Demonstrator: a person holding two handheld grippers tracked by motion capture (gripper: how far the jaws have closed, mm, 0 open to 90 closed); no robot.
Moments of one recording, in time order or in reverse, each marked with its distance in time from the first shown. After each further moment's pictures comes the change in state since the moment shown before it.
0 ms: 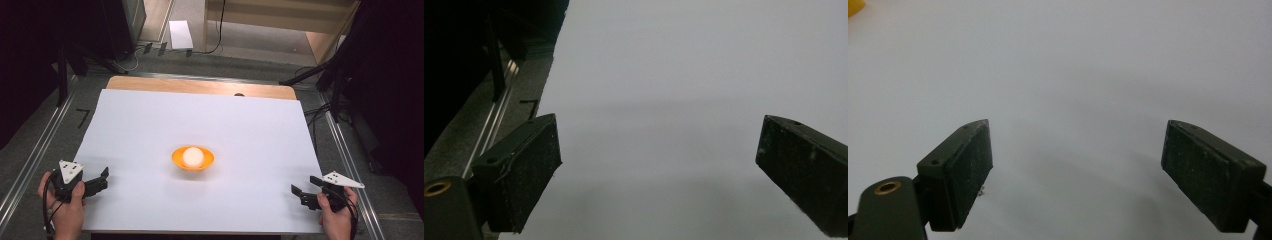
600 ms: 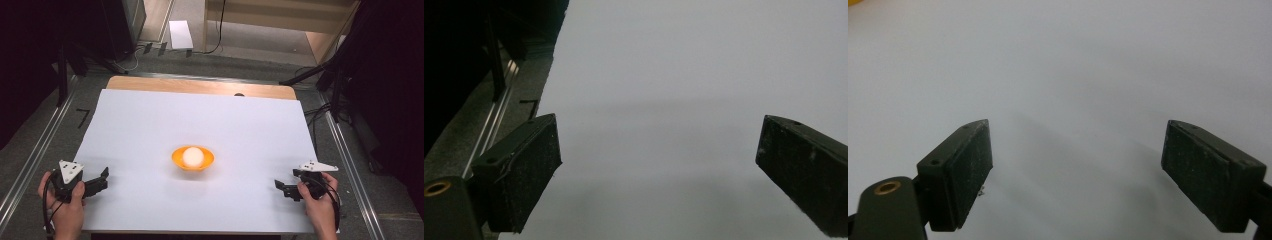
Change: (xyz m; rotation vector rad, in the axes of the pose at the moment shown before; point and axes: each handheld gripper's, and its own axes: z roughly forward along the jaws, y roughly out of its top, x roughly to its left) left arm 0.000 0.000 0.000 -0.001 0.000 0.000; right arm 0.028 0.031 0.037 0.132 0.043 -0.077
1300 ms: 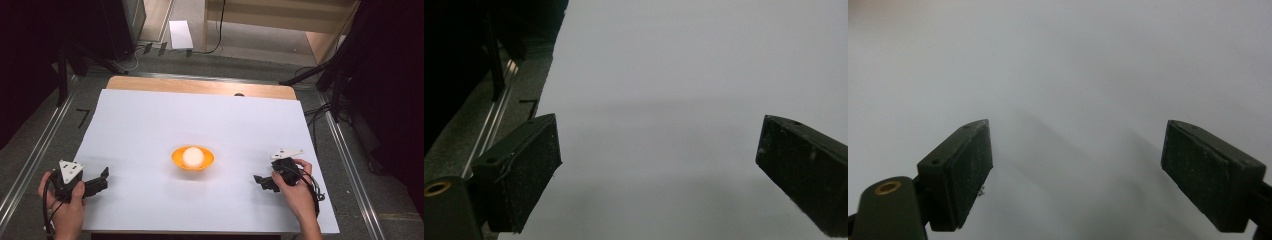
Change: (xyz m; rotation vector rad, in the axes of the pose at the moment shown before) left arm 0.000 0.000 0.000 0.002 -0.002 0.001; right arm 0.043 0.047 0.038 0.149 0.033 -0.128
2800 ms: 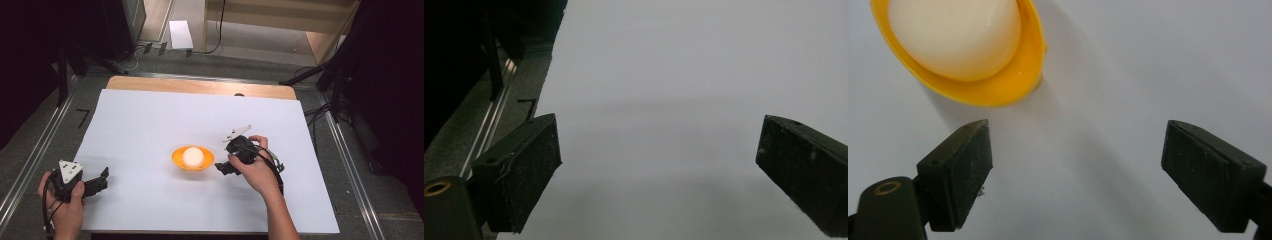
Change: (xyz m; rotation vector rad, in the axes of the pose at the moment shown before) left arm 0.001 0.000 0.000 0.005 -0.006 -0.003; right arm 0.078 0.105 0.033 0.075 0.109 -0.207
